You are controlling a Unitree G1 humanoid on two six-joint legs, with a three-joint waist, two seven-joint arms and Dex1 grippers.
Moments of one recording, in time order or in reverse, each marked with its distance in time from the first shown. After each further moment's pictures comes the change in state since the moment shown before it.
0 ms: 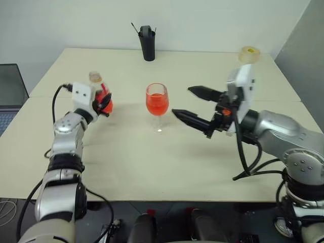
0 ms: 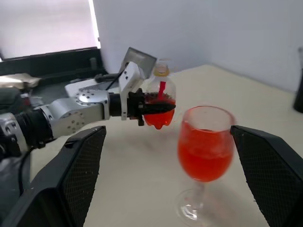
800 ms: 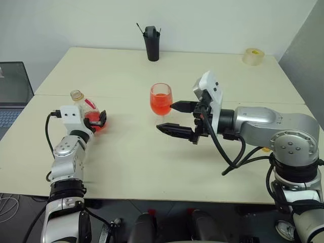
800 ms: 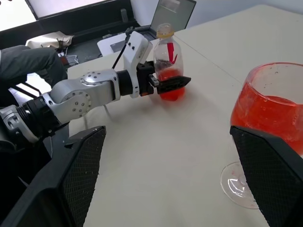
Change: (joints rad) left arm 0.210 -0.083 0.111 -0.275 -0.069 0.167 0.195; right arm -0.132 0.041 0.066 0.104 0.031 0.193 0.002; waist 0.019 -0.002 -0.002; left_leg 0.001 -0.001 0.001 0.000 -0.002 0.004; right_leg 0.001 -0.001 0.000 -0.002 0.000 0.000
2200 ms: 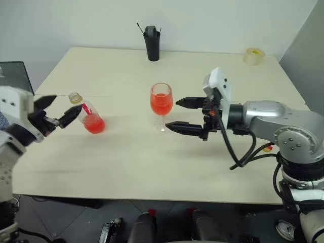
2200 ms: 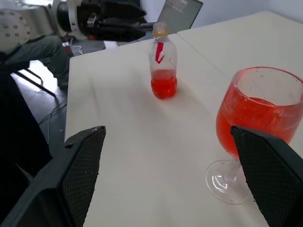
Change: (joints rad) left arm 0.265 0.510 0.230 -0.551 -0.403 0.439 -0.484; right arm 0.005 -0.164 -0.061 0.027 -0.114 -0.055 0.321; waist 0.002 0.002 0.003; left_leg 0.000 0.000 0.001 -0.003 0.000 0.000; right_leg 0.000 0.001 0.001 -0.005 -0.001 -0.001
